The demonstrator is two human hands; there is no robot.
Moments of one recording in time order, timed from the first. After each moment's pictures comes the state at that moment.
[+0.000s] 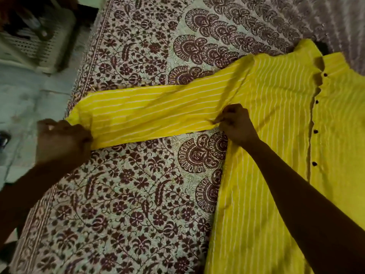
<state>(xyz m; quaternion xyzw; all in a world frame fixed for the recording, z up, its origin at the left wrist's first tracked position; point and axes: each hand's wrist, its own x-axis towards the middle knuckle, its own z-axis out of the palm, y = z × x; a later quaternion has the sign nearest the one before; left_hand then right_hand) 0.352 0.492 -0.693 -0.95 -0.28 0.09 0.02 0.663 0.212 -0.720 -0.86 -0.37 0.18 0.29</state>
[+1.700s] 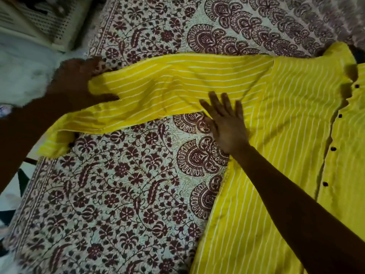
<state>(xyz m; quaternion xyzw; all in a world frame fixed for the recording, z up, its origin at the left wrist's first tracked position) 0.438 0.526 -0.684 -0.95 -0.30 0.00 -0.10 0.653 0.240 -0.745 -0.83 -0.53 0.12 0.06</state>
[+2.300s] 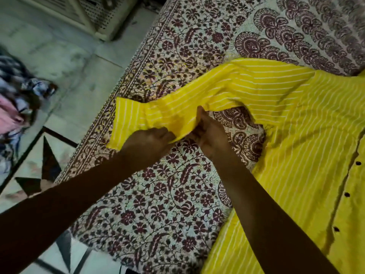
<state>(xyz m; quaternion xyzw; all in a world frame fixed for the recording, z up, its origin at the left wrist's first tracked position) 0.352 0.392 -0.693 -0.99 -0.13 -0.04 -0.08 0.516 0.313 -0.692 -0.57 0.09 0.55 0.60</state>
